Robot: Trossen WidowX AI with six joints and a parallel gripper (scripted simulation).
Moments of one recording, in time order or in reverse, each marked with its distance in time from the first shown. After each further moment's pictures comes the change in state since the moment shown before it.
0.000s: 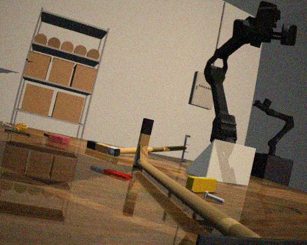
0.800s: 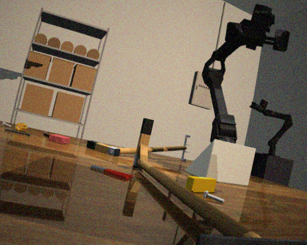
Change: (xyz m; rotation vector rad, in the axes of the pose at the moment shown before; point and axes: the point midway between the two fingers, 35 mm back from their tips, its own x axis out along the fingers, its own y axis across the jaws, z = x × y) arm -0.004 -0.023 -0.016 -0.063 0.040 -0.052
